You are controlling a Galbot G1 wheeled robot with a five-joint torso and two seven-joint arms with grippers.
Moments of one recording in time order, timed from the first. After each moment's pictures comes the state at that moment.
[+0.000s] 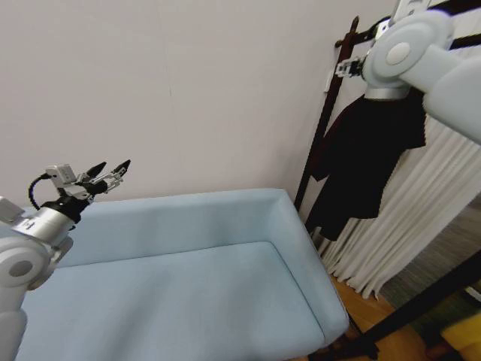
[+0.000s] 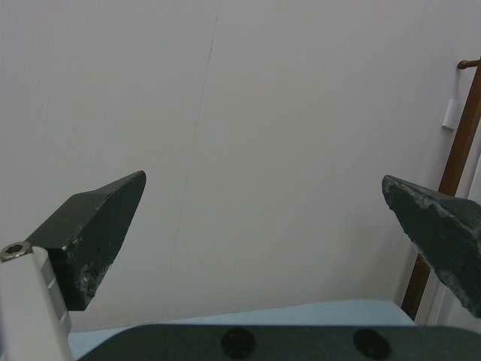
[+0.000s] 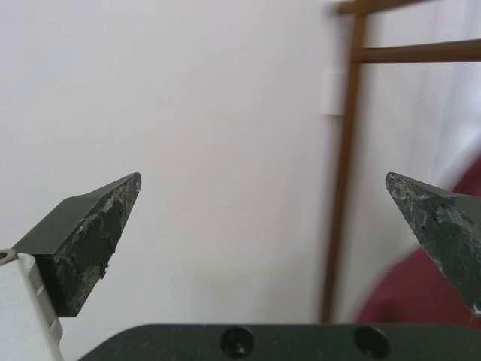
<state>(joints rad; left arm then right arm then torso) 1.05 -0.85 -1.00 -2.18 -1.16 0.43 0.02 1.00 0.62 -0.89 1.73 1.85 -0.39 0.96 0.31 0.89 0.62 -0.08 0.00</state>
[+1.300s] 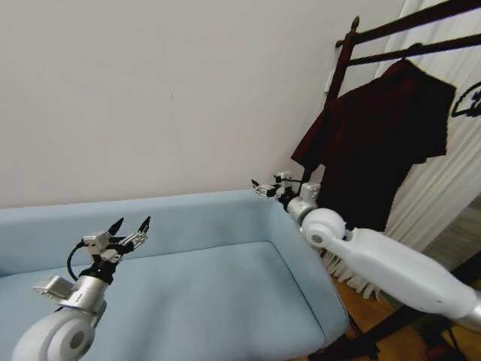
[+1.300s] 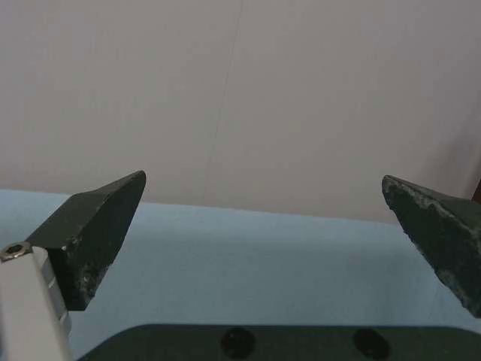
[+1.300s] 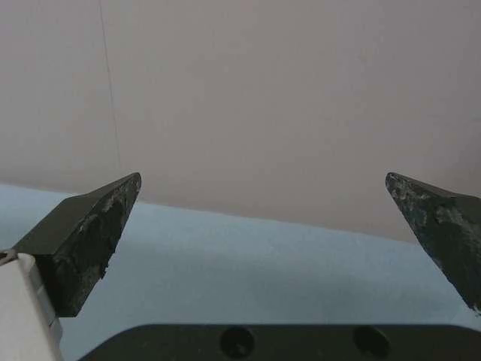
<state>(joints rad) 1.44 -1.25 -0.91 -2.29 -0.70 0.23 0.12 -0.21 0.66 -0.43 1.92 1.09 -0.10 0.48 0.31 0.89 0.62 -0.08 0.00</state>
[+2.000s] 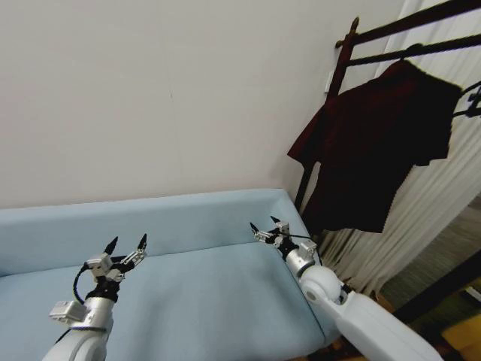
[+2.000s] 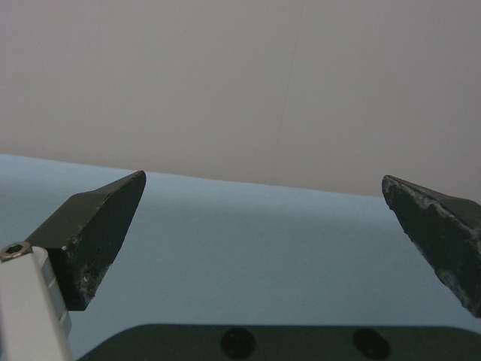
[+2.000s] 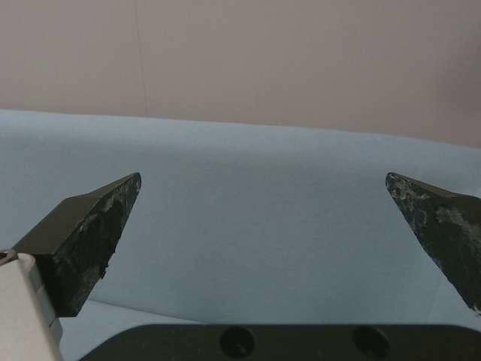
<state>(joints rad) 1.53 -1.40 -0.89 -2.18 -0.47 -0.01 0.14 -0.99 0.89 0.11 1.94 0.59 -0.02 0.15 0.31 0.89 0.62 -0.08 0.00</state>
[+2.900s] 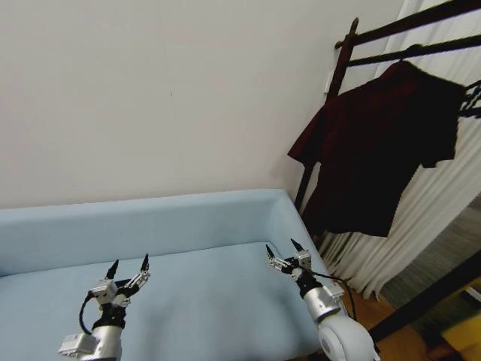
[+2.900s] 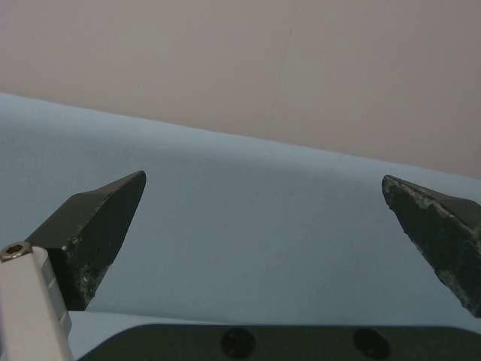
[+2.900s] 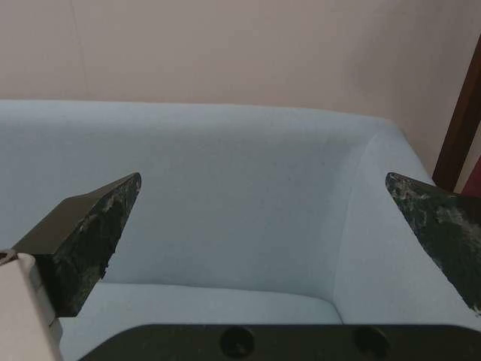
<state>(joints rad) 1.68 -1.52 -0.85 -2.25 -0.42 -0.01 0.16 -1.40 1.26 0.53 2.16 0.27 -0.18 -0.05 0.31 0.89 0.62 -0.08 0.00</state>
